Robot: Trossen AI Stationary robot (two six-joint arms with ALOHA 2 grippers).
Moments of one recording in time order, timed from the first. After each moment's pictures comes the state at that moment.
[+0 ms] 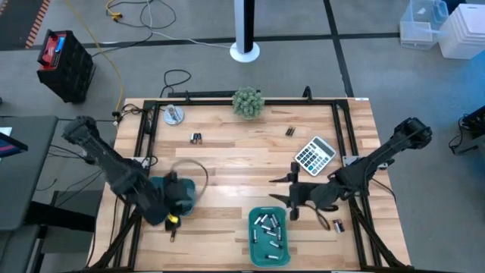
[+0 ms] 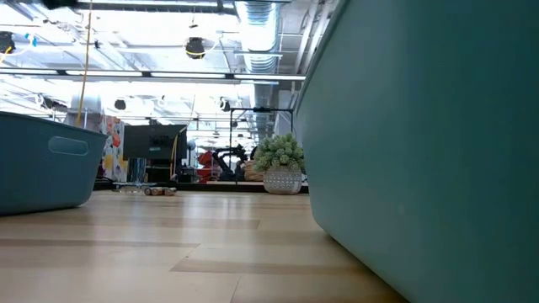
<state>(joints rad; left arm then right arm) -0.75 1.24 1.12 -0.87 -0.47 -0.88 0.54 1.27 0.78 0.09 0.68 -0.07</state>
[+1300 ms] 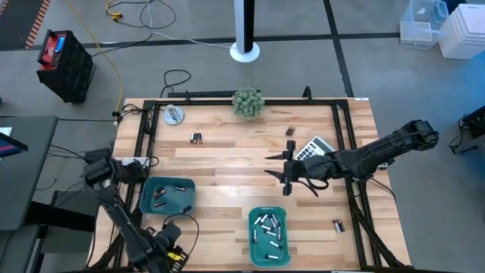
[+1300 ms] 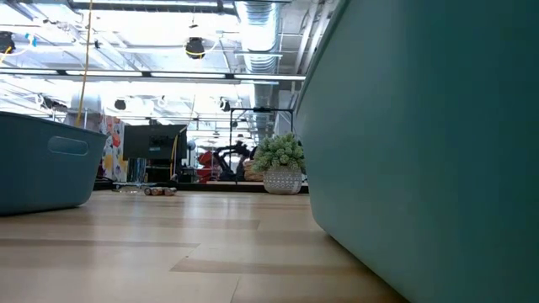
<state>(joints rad) -1.04 1.86 1.31 -0.98 -0.13 -2.04 0.27 1.20 0.69 0.21 0.49 -0.28</state>
